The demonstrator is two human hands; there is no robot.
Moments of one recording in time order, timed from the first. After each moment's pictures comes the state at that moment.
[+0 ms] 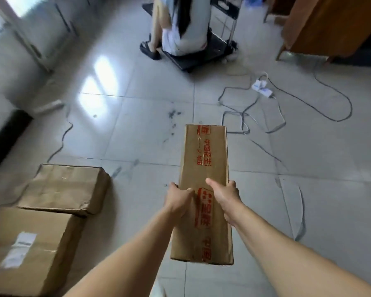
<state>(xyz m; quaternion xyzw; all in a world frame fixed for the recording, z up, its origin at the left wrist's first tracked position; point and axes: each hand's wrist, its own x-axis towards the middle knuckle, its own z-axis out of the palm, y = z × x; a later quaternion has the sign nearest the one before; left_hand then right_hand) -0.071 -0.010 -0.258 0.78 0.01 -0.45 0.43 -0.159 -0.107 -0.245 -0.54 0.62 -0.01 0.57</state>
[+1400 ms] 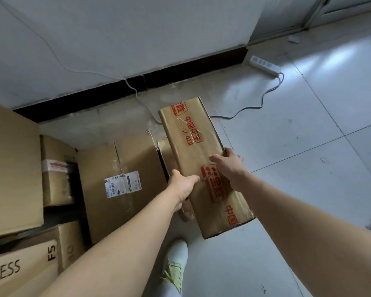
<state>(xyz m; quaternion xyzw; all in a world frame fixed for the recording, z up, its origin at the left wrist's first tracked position) 0.364 0.313 -0.482 0.60 0.48 -0.23 0.60 0.453 0.200 -0.474 -0.83 0.18 0.37 0.38</state>
